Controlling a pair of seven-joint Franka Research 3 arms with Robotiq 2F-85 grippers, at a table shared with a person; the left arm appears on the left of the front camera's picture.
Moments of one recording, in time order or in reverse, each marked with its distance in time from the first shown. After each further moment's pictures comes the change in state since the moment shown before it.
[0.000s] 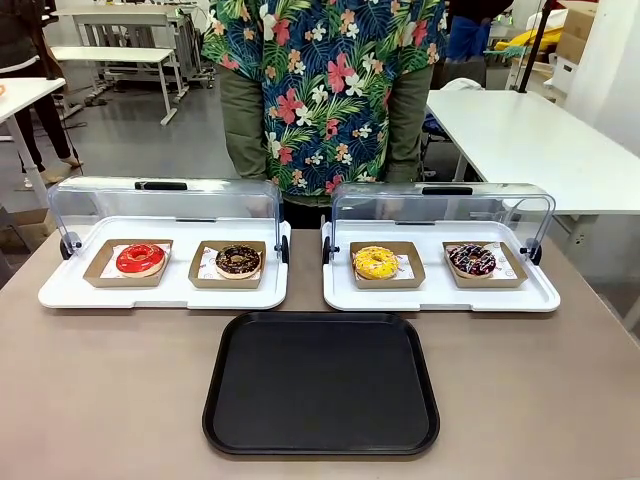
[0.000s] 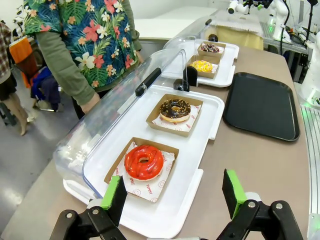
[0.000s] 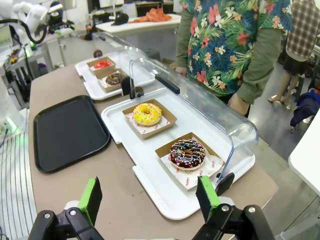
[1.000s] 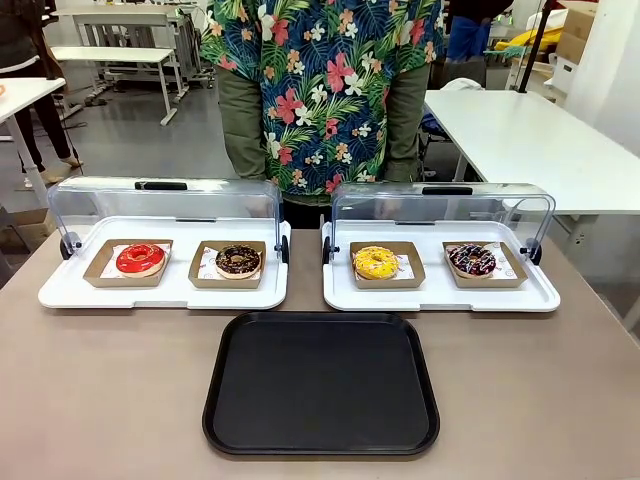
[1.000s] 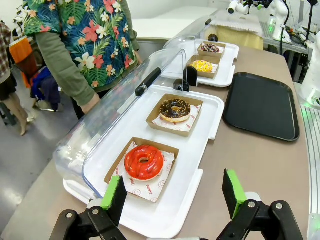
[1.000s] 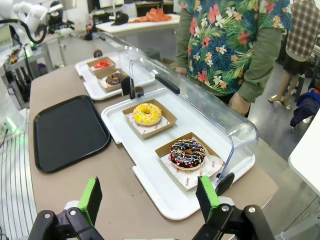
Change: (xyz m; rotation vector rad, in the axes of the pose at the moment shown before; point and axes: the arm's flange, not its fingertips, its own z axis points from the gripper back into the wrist) left arm 0.000 0.000 0.000 0.000 0.000 0.000; right arm 0.000 0.000 0.000 0.000 0.000 0.000
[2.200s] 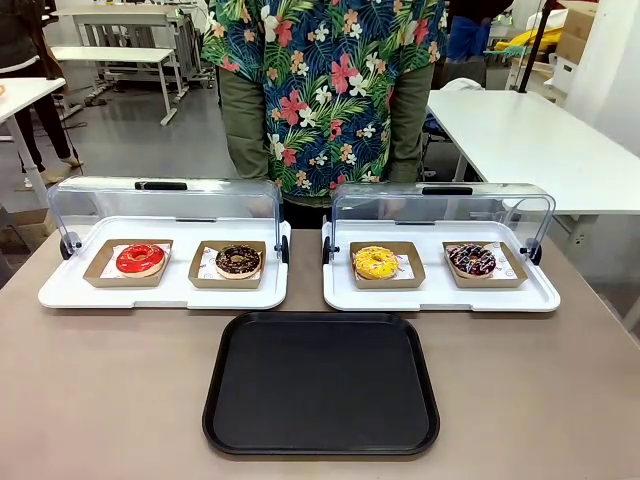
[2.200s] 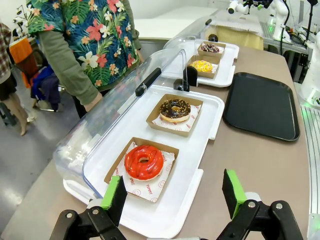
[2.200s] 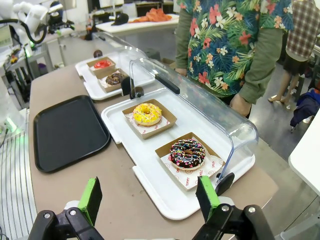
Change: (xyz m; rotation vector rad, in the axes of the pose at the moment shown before) left arm 0.000 0.000 0.000 0.000 0.000 0.000; right arm 0.000 0.000 0.000 0.000 0.000 0.000
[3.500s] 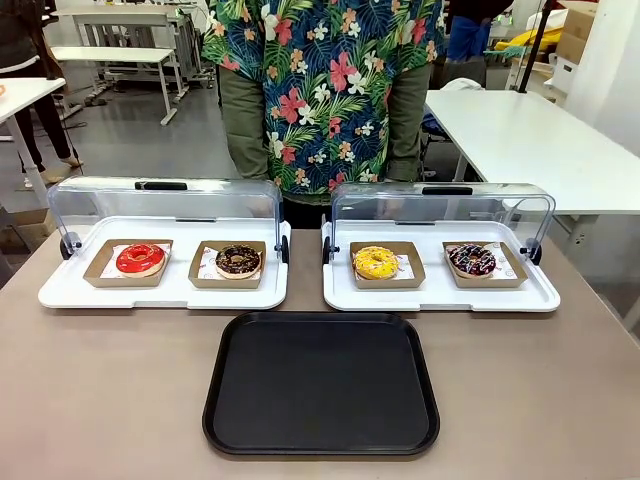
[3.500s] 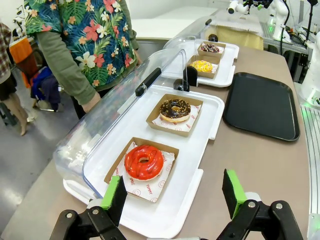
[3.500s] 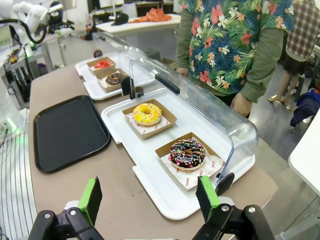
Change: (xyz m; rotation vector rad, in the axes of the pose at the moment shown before) left arm 0.000 0.000 0.000 0.000 0.000 0.000; right arm 0.000 0.000 0.000 0.000 0.000 0.000
